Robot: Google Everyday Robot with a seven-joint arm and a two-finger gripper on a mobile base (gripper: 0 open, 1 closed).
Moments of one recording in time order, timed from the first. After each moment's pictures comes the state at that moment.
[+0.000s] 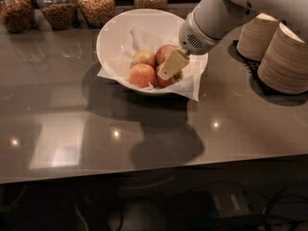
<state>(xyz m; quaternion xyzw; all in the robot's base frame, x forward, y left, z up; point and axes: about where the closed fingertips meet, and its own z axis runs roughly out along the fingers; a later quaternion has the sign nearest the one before) 0.597 -0.069 0.920 -0.49 0.82 0.07 0.29</state>
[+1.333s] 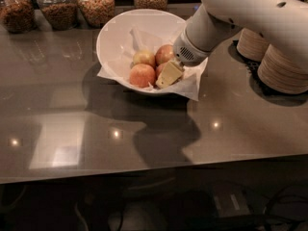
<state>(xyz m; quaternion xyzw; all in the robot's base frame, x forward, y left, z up) 0.602 -0.063 0.877 -0.47 0.84 0.08 0.25</state>
